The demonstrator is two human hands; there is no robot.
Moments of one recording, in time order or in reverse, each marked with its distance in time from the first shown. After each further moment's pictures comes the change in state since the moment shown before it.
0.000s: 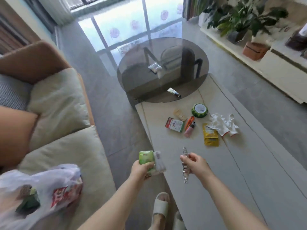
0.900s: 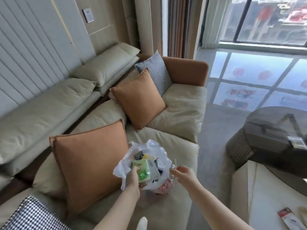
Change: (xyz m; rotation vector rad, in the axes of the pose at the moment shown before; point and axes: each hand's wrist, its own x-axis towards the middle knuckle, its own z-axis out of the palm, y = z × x) left_hand -0.135 -0.035 -0.446 -0.971 0.623 0.016; right_hand -0.125 -0.114 0.480 -0.528 -0.578 -0.208
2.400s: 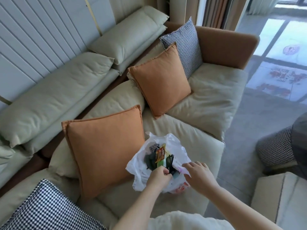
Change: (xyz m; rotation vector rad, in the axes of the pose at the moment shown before) left_hand 0.081 0.003 0.041 1.041 -0.137 0.146; right_hand 0.115 0.002 0.010 -1.276 -0.203 -0.586
